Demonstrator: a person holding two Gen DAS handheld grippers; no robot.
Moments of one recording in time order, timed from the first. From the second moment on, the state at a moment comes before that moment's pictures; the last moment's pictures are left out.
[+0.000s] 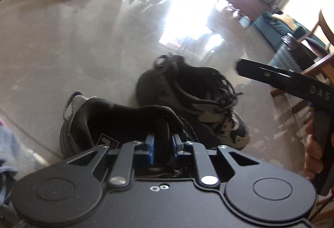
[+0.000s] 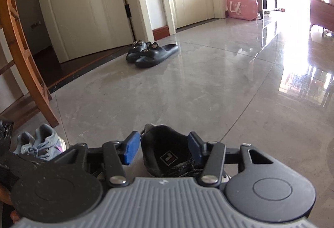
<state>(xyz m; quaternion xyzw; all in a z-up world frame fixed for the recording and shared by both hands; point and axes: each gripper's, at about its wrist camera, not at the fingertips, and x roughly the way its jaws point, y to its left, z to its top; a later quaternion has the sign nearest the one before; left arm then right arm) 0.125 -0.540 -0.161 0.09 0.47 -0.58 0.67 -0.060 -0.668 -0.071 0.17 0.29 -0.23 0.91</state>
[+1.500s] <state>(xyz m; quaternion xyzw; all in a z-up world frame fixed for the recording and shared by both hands) 0.095 -0.475 -0.141 0.11 0.42 -0.47 0.77 0.033 -0.649 -0.145 -0.07 0.52 -0.04 0.85</state>
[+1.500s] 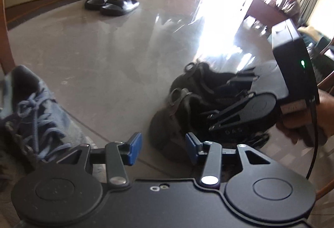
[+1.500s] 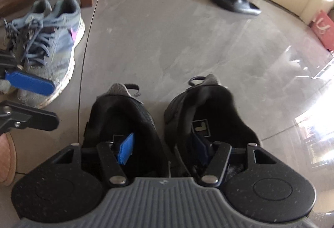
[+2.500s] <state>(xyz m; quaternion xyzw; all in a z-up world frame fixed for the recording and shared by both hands) 0.096 -0.466 -0.144 0.12 0.44 -0.44 0.77 0.061 -0.639 -0.167 -0.09 0.59 0.07 0.80</state>
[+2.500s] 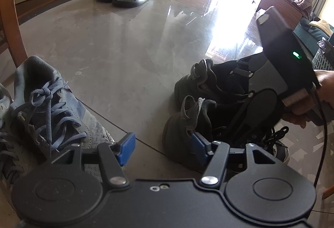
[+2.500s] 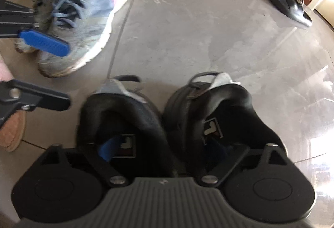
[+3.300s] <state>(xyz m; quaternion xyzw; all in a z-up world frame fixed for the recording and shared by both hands) 0.103 -0.456 -0.146 0.11 0.45 -0.43 0.78 0.052 -0.643 -0.158 -0.07 0.52 0.11 0.84</state>
